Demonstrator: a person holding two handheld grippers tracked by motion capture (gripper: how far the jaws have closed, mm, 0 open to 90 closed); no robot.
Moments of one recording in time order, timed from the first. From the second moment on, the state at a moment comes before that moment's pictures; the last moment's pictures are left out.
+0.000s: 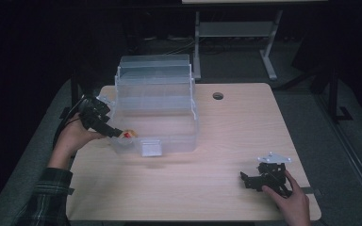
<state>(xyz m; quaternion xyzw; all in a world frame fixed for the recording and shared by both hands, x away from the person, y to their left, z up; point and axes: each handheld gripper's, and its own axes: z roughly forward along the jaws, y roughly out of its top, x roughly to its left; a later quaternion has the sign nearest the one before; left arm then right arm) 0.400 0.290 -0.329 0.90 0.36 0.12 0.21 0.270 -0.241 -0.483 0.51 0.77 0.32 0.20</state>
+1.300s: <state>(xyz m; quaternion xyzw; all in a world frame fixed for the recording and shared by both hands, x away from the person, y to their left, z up) 0.309 0.295 -0.366 0.88 0.36 0.15 0.29 0.270 -0.241 -0.483 0.51 0.77 0.32 0.20</state>
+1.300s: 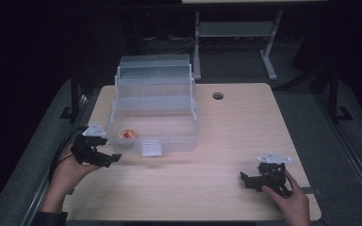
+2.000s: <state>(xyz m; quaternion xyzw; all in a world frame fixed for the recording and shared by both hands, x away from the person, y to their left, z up) 0.280 0.288 -0.413 0.86 0.36 0.17 0.33 0.270 -0.241 -0.483 0.51 0.77 0.32 0.20</state>
